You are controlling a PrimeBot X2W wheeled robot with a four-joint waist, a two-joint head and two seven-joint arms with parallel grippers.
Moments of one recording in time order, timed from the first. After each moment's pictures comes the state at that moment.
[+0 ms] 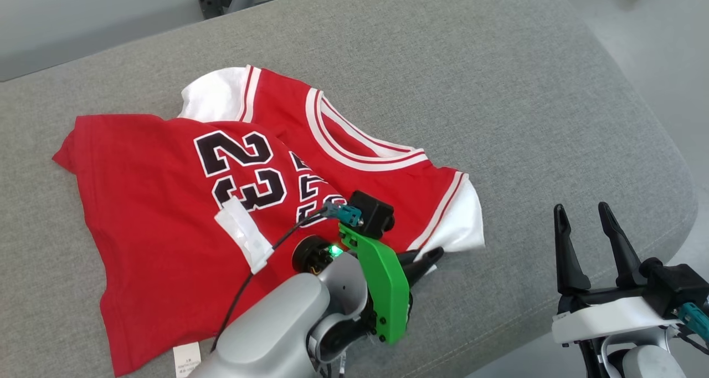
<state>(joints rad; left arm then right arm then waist) -0.57 0.10 -0.95 0.36 -0.93 -0.13 0.30 0.01 -0.05 -0.04 0.03 0.20 0.13 -0.26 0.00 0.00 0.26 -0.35</state>
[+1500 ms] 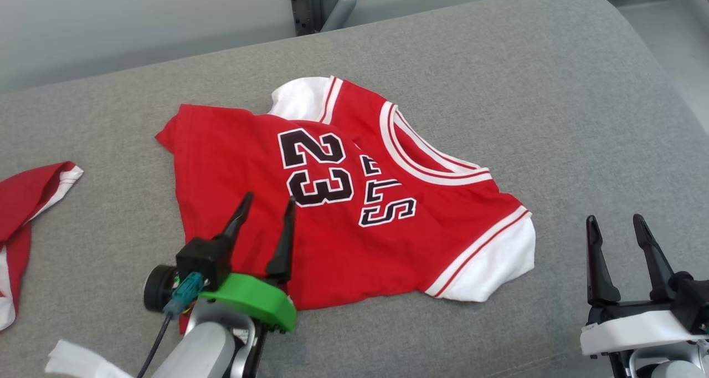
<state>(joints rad) -0.32 0.25 -0.63 0.26 -0.60 0.15 -0.26 0.07 -0.07 -0.11 0.00 0.16 0.13 -0.26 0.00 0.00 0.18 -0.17</state>
